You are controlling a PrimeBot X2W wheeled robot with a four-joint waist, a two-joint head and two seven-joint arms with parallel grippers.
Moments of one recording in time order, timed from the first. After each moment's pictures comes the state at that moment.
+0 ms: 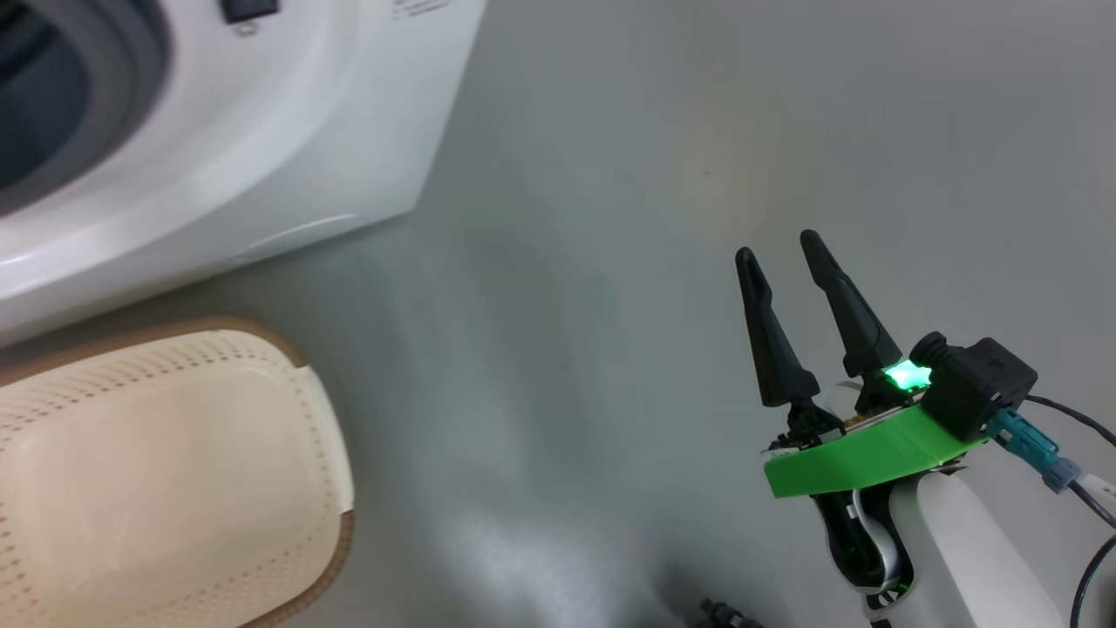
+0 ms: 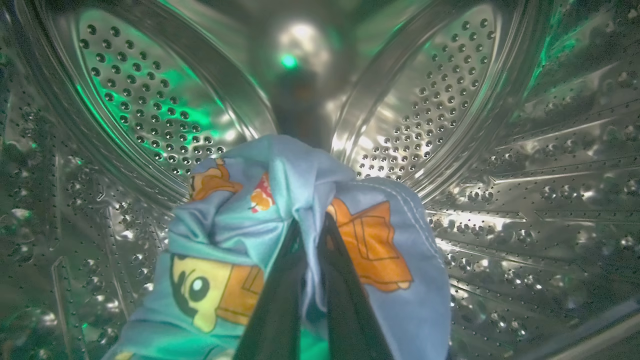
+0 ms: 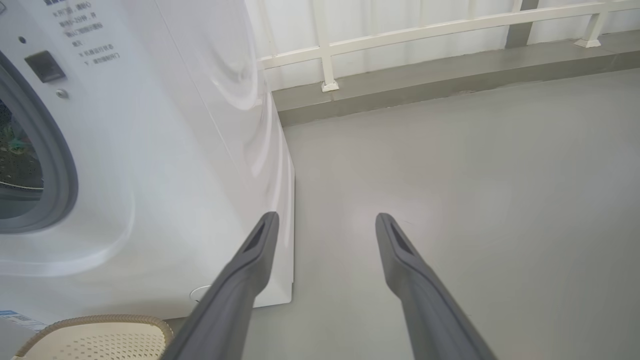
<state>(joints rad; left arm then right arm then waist) -1.28 0.56 -0.24 1.01 -0.63 -0.12 -0.25 -0.31 -0.04 0.22 0.11 0.39 0.13 -0.25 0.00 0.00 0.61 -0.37</state>
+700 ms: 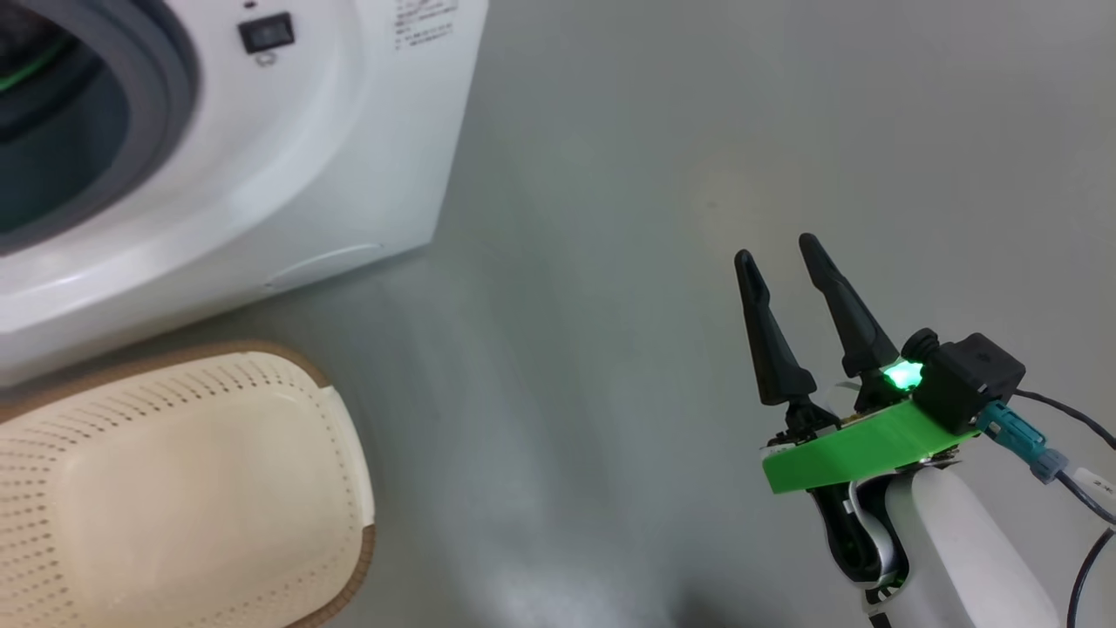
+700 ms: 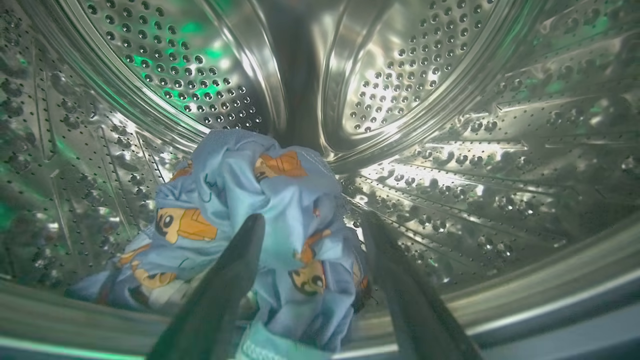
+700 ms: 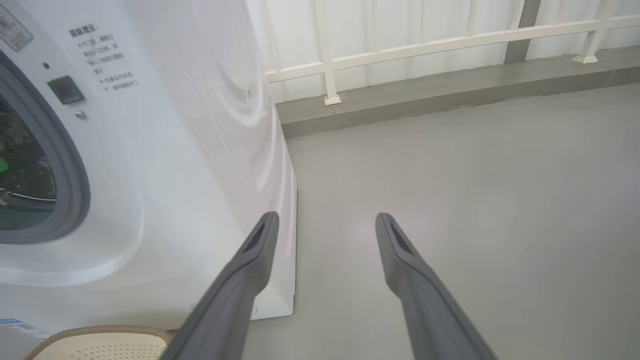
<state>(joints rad) -1.27 0.47 -0.28 1.22 -0.63 -0.12 -0.24 -0.32 -0.04 0.22 0.16 0.38 0.13 -0.25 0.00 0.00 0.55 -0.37</state>
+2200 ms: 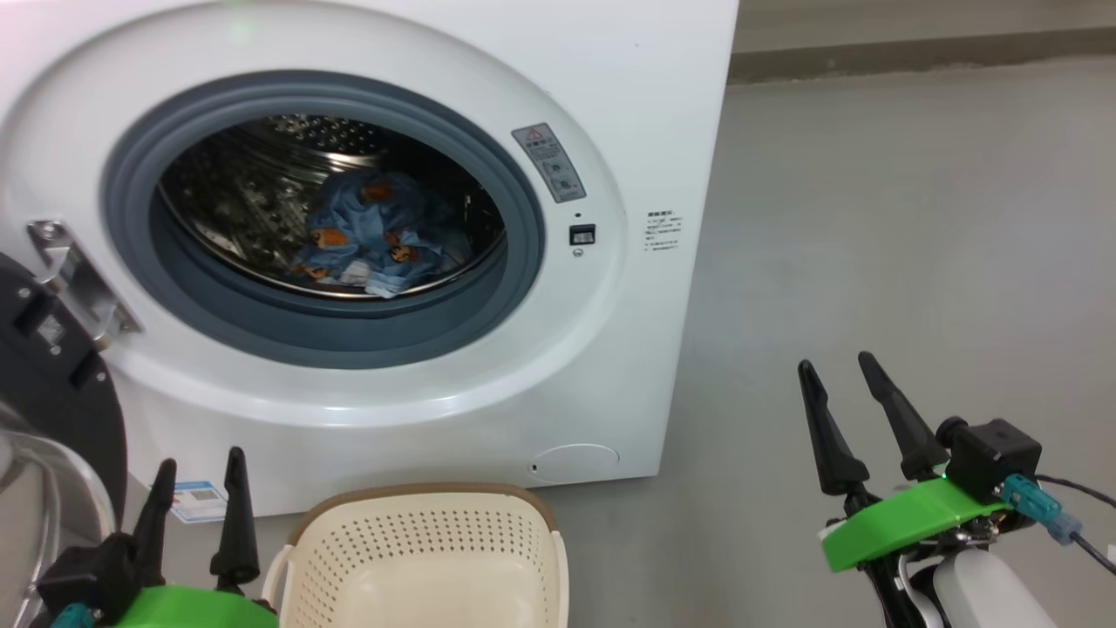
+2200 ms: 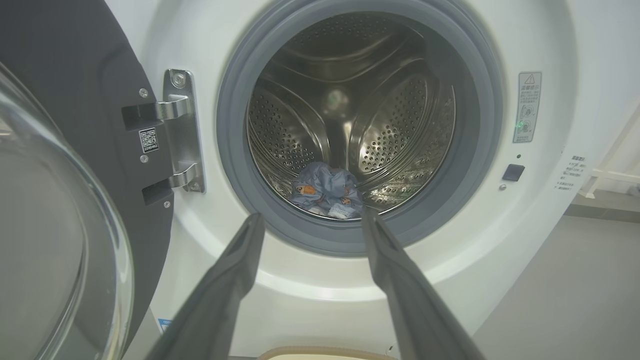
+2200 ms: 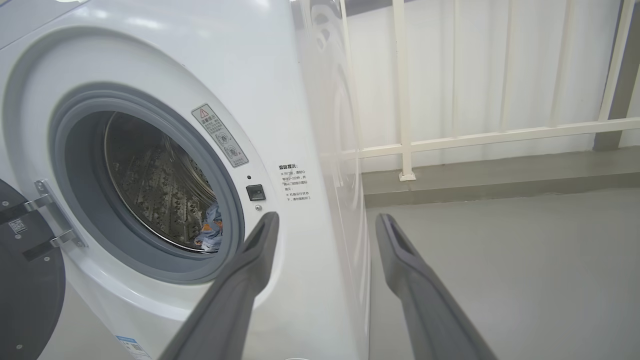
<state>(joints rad) -0.14 0.21 -0.07 0.36 -0.44 -0.06 -0.25 -0.19 -0.11 0.15 0.31 0.37 0.13 -0.25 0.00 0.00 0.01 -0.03</state>
